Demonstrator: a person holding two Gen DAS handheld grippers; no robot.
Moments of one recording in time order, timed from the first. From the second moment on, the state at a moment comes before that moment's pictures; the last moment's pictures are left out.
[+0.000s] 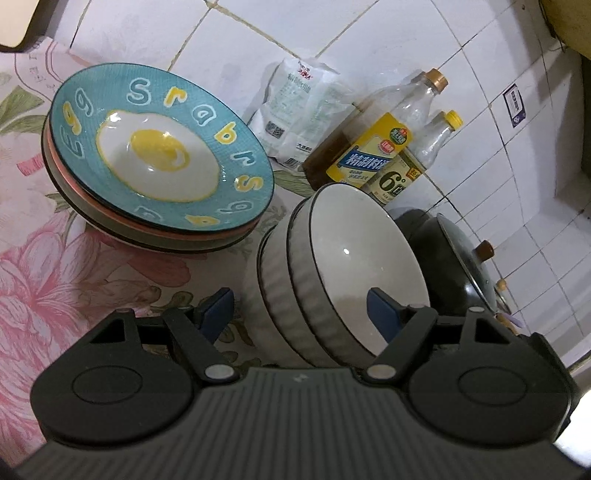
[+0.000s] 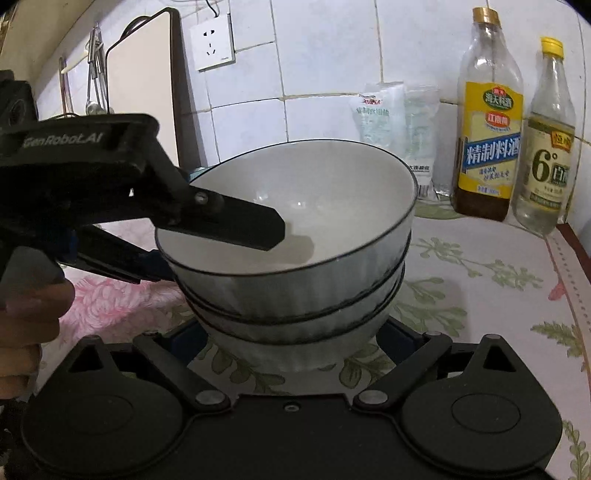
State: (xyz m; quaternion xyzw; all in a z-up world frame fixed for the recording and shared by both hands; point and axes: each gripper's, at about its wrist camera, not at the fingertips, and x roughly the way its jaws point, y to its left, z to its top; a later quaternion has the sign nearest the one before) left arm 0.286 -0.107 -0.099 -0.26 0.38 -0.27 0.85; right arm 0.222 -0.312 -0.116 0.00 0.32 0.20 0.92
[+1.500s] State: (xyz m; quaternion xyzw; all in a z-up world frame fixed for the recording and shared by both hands) left arm 0.217 -0.086 -0.025 -0.17 0.35 -0.26 0.88; right arm 0.173 -0.284 -0.048 0.00 0.27 0.24 0.93
